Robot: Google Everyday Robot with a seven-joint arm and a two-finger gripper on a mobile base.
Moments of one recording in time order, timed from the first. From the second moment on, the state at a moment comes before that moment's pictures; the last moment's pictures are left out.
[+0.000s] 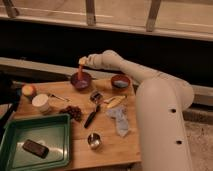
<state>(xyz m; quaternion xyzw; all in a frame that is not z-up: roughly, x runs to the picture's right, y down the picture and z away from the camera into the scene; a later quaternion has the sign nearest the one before) -0.113 -0.177 0.896 -0.25 -0.29 0.73 0.57</state>
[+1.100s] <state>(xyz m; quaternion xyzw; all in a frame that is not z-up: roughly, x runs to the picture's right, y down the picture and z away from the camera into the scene) -0.123 -0.169 0.907 -0.25 -0.29 0.73 0.56</state>
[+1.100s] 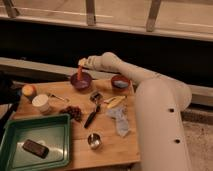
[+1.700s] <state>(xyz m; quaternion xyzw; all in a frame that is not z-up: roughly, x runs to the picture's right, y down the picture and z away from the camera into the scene) -0.114 -0.170 0.922 -0.24 -0.28 0.74 0.56</state>
